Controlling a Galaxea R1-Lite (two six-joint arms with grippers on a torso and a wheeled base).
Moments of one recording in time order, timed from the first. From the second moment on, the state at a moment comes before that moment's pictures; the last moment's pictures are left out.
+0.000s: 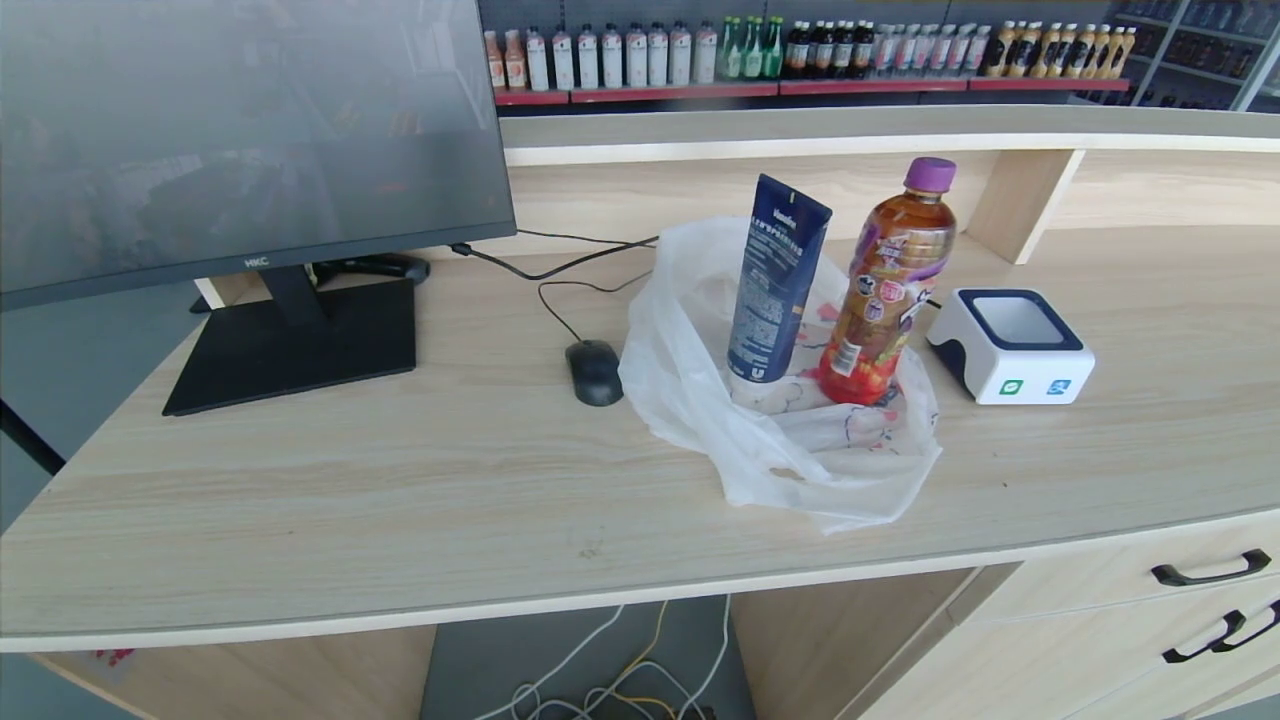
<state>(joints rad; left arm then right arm) 0.00 0.00 0.00 0.00 0.00 0.00 0.08 0.11 -0.01 -0.02 0.12 -0.15</state>
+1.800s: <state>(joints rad) 0.00 0.00 0.00 0.00 0.00 0.00 0.00 0.00 0.00 -0.03 0.22 -0.06</state>
